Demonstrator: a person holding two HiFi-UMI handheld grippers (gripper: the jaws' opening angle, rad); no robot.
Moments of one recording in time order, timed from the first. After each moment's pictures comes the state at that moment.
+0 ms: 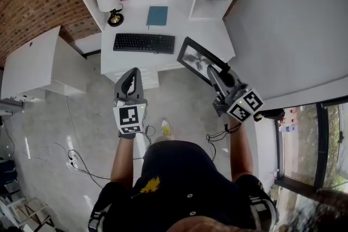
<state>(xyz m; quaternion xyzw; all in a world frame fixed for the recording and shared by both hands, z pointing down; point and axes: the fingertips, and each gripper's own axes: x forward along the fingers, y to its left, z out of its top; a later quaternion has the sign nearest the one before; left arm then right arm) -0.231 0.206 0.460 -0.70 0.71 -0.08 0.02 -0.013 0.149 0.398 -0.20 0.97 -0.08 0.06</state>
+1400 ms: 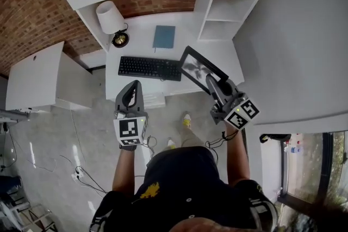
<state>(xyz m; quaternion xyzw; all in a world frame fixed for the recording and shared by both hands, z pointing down) -0.263 0.107 0.465 -0.70 0.71 -0.08 0.01 -0.049 0.030 0.421 -0.20 0.97 -0.10 0.09</state>
